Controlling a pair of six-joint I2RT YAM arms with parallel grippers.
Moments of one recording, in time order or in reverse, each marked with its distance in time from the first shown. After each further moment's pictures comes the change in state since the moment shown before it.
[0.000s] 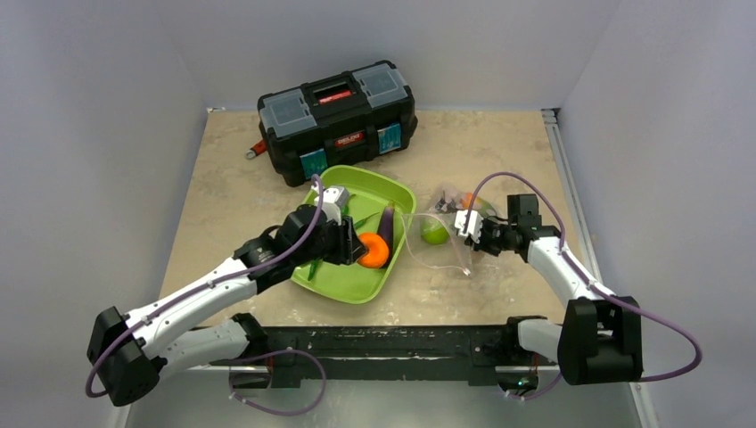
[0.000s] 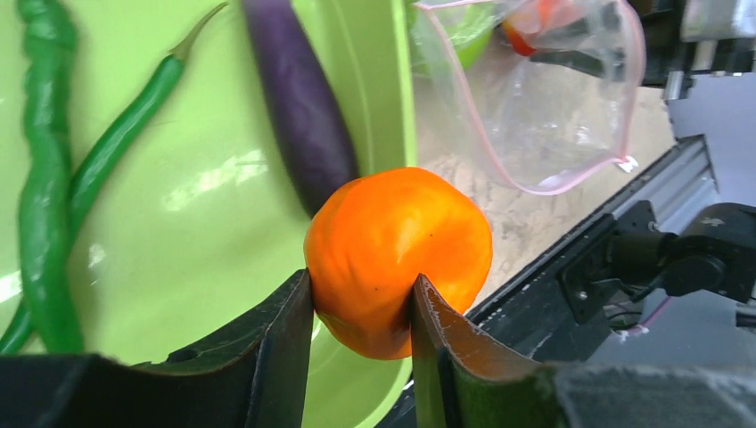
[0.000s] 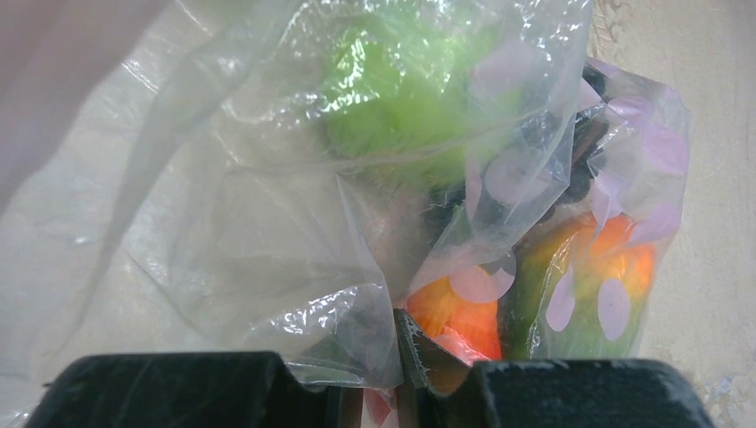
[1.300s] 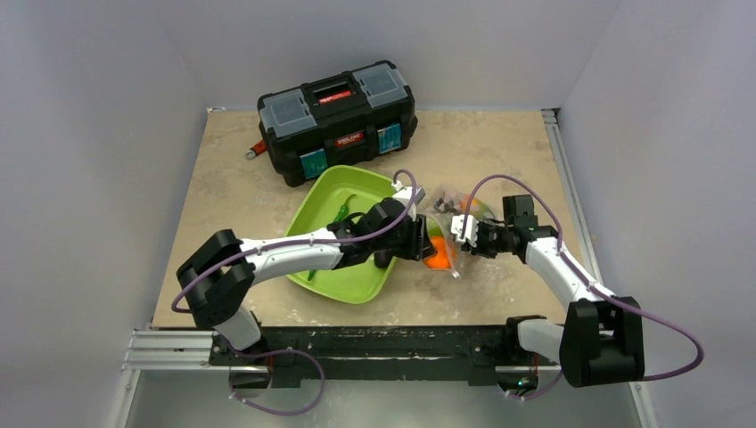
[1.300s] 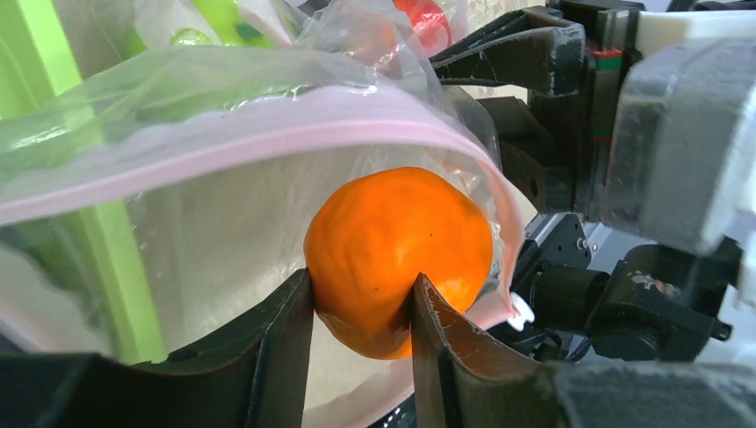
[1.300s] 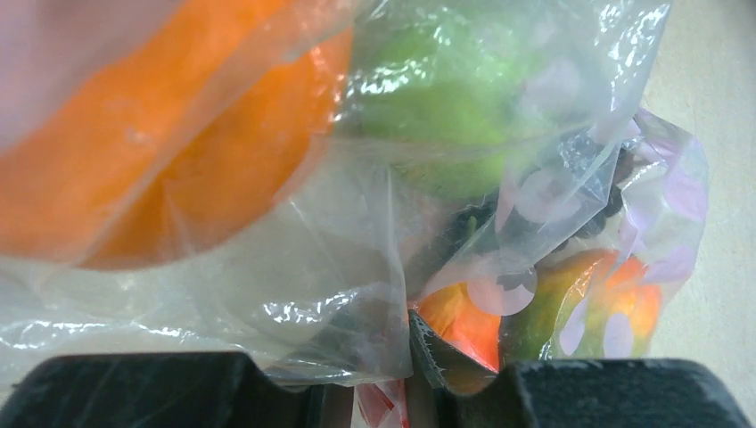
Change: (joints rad) left arm -0.187 0.633 0.285 0.337 0.031 -0.121; right arm 0.040 -0.006 0.000 -0.034 -0.032 -0.044
